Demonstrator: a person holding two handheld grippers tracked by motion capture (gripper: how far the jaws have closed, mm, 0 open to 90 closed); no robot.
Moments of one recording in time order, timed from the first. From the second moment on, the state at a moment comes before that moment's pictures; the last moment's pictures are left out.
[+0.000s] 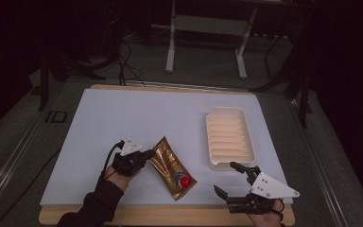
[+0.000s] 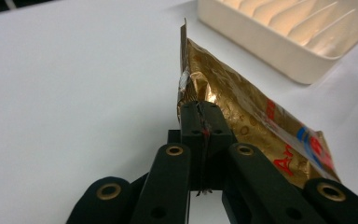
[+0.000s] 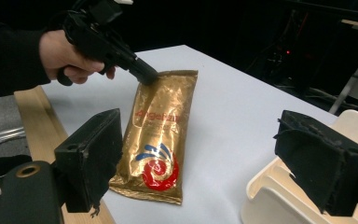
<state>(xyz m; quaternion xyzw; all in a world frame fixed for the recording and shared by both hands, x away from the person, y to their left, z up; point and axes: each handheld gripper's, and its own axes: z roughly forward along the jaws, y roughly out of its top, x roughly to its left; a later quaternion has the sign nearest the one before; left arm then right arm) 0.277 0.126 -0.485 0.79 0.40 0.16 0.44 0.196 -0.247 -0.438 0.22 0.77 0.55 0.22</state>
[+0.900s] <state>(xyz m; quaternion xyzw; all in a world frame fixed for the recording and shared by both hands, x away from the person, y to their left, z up) 0.238 0.094 -0.413 0.80 0.25 0.17 0.53 0.196 -0.259 -0.429 0.24 0.75 0.57 0.23</state>
